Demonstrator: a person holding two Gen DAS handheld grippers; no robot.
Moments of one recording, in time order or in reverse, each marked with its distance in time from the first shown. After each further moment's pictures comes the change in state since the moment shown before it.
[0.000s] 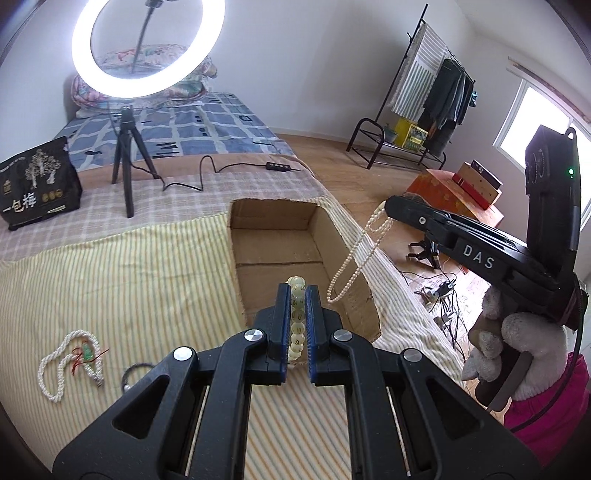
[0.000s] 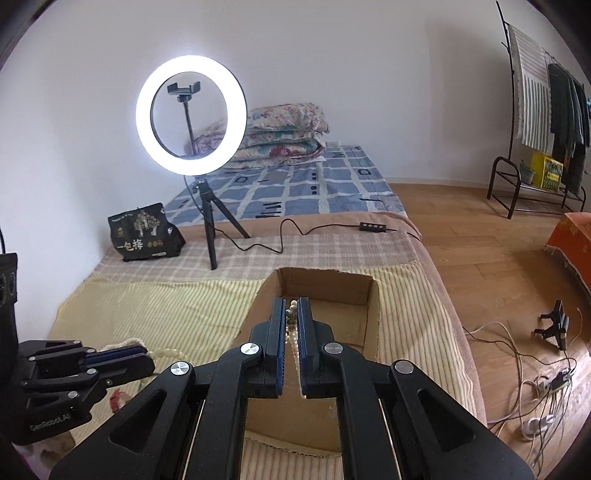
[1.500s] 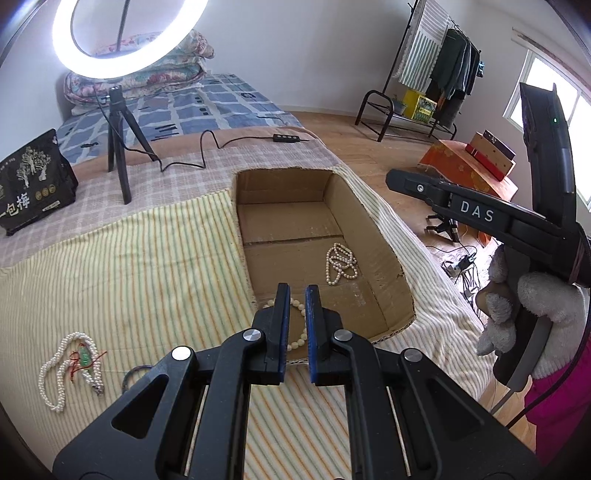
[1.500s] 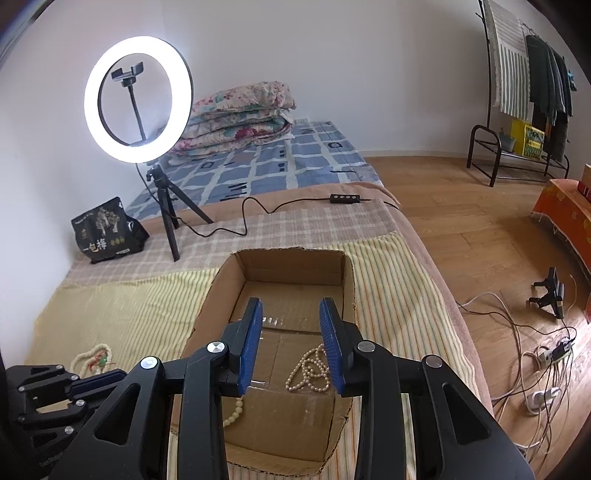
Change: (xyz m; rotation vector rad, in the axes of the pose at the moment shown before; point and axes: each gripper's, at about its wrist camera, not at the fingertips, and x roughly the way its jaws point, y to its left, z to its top) left arm 0.032 0.006 -0.012 0.057 0.078 0.066; right arm 0.041 -0.028 -0.009 0.089 0.067 -0.074
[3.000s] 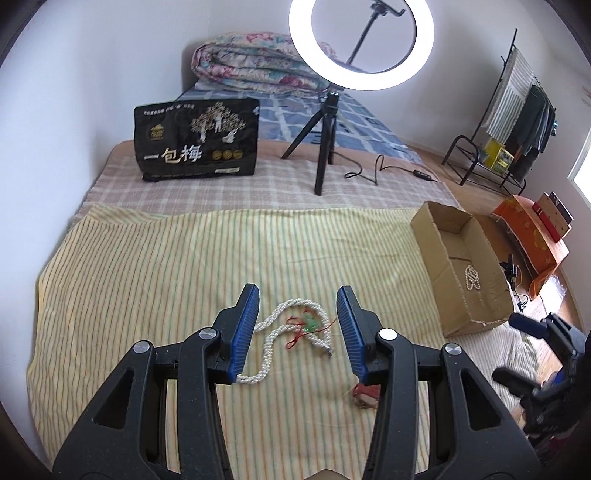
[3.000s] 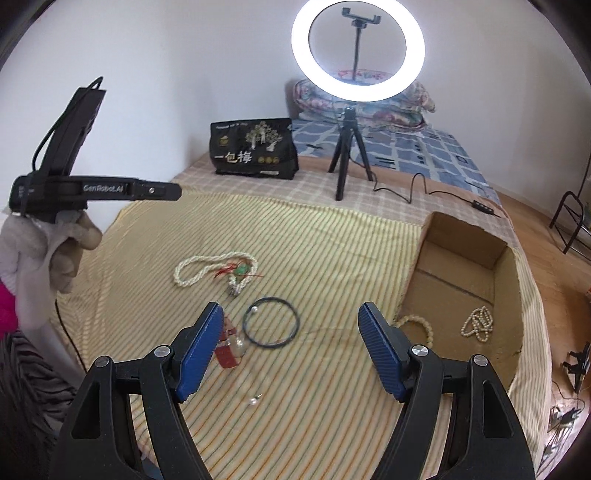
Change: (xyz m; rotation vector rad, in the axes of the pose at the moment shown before) left arm -0.108 0.226 -0.050 -0.240 -0.054 0.228; right arm -0.039 0.187 -0.102 -0.366 0.086 0.268
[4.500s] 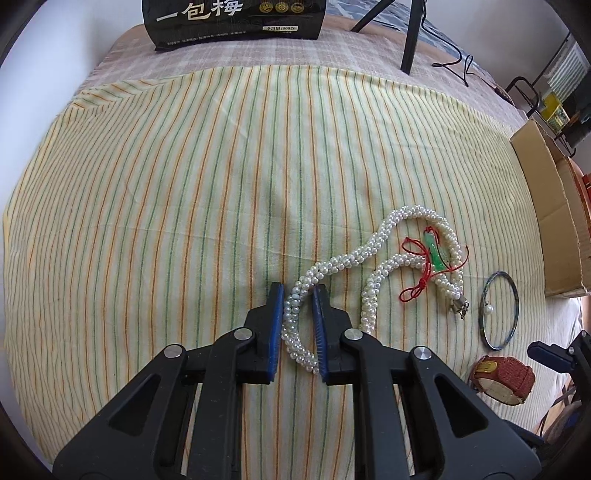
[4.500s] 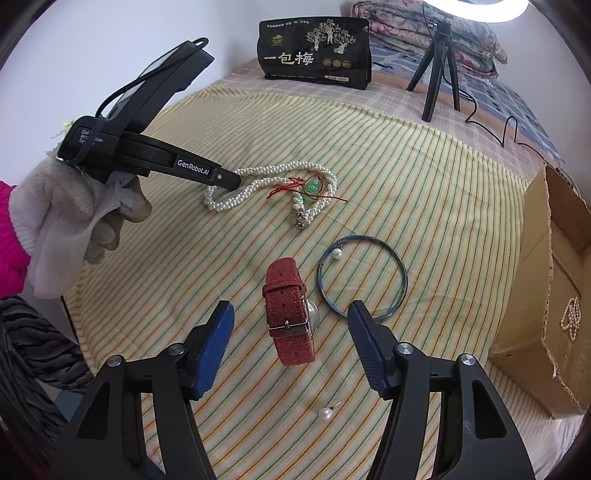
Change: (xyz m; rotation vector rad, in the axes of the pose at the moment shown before) left arm 0.126 0.055 -0.049 -0.055 0.362 0.148; right arm 0.100 0.051 -0.022 -0.078 0.294 0.134
